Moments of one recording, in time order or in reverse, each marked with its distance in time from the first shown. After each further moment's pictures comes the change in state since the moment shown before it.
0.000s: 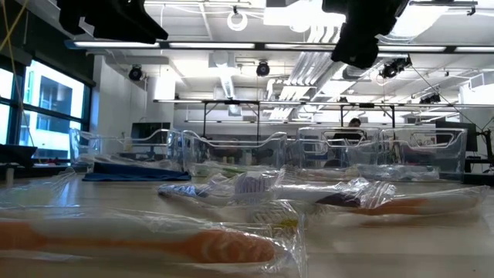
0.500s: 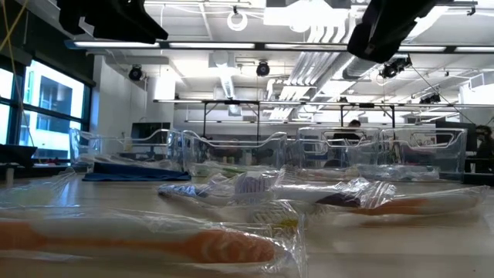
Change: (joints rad) left arm 0.000 0.000 0.000 0.000 0.001 0.000; right arm 0.188 0.030 0.000 -0.016 -0.055 0.033
